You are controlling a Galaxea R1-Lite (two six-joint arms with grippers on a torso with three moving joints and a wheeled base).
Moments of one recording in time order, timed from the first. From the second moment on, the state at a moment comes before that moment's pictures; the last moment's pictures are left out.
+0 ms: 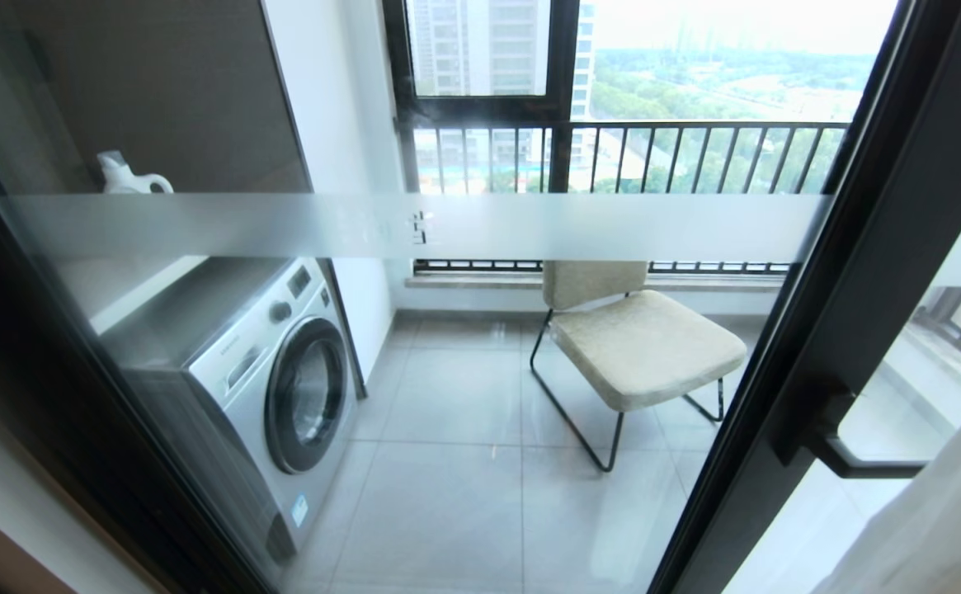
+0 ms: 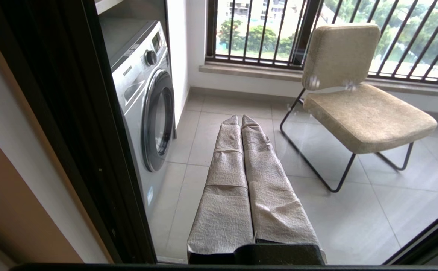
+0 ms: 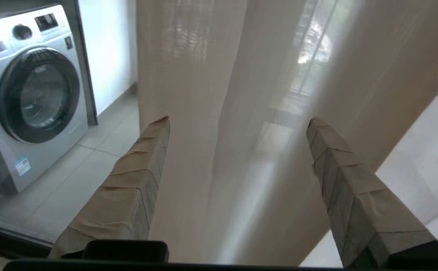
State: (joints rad) left arm 0.00 0.00 0.00 -0.02 0.05 -0.08; right arm 0.00 0.00 -0.06 -0.02 0.14 -0.17
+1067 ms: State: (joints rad) left arm 0.00 0.00 0.00 -0.02 0.05 -0.08; right arm 0.07 0.75 -0.51 -0.39 0.29 -0.14
